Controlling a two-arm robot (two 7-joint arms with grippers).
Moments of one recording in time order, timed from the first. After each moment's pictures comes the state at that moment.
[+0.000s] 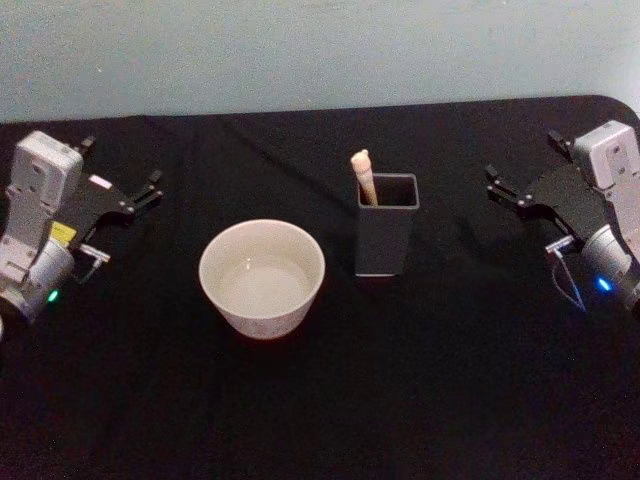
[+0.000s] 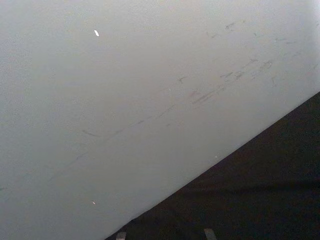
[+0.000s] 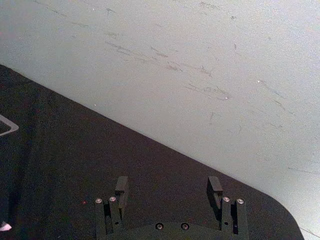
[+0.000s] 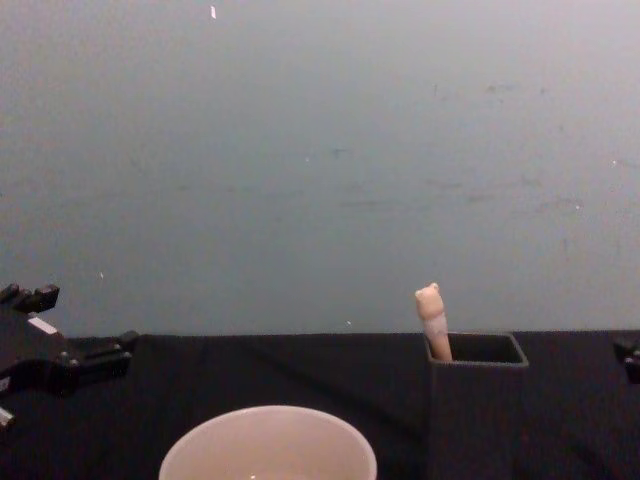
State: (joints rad) left arm -0.20 0.60 0.45 -1.41 -0.25 -0.12 0.03; right arm 0.20 0.60 -0.45 -1.41 0.25 -0.12 -0.03
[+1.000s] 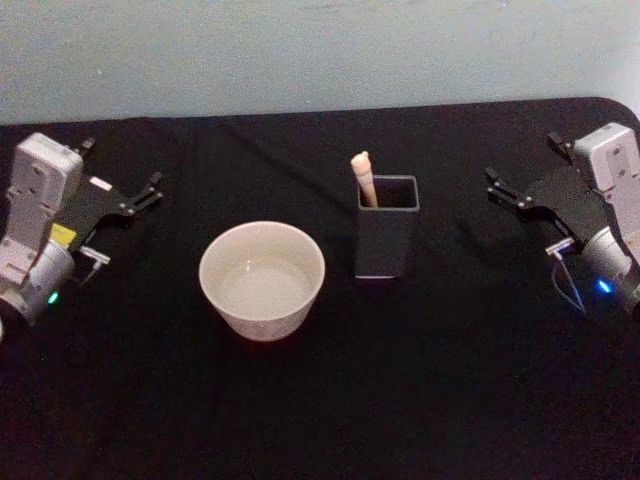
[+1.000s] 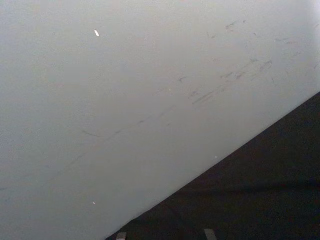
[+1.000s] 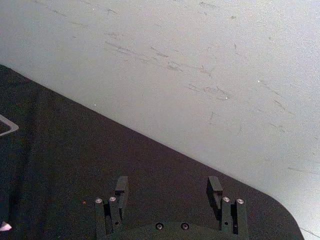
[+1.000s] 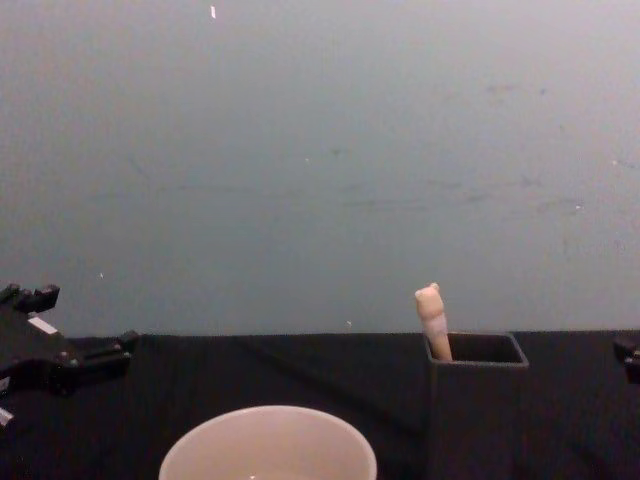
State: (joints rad) left arm -0.20 0.60 0.45 -1.41 -0.25 -0.12 0.03; right arm 0.20 0.60 -0.45 -1.41 0.25 -0.12 -0.03
